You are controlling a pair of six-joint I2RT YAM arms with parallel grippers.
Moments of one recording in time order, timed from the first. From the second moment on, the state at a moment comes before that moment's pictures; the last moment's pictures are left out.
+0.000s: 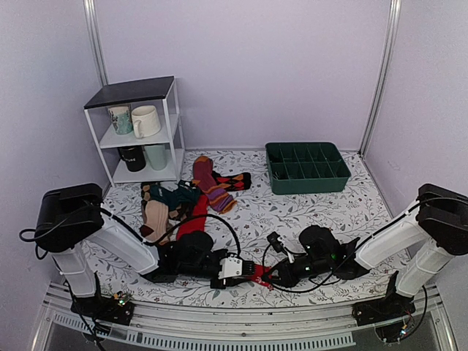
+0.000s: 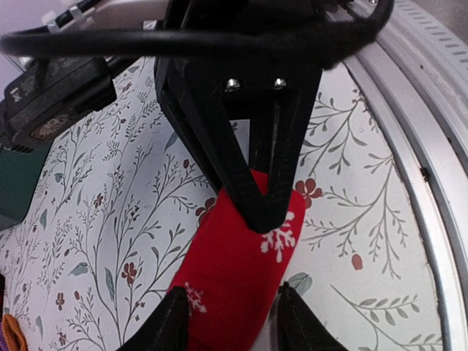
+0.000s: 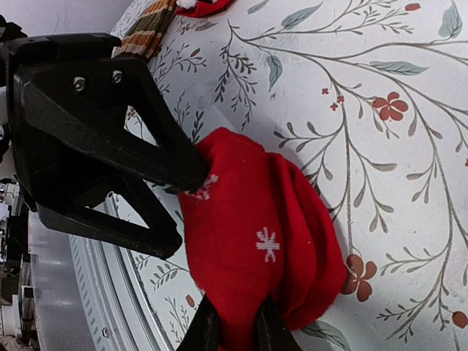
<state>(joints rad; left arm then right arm) -1.19 1.81 0.58 0.72 0.17 0.53 1.06 1.59 0.41 0.49 -0.32 0.59</state>
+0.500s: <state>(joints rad) -1.19 1.85 0.67 0.61 0.16 0.45 1.05 1.58 0.45 0.39 -0.32 0.61</state>
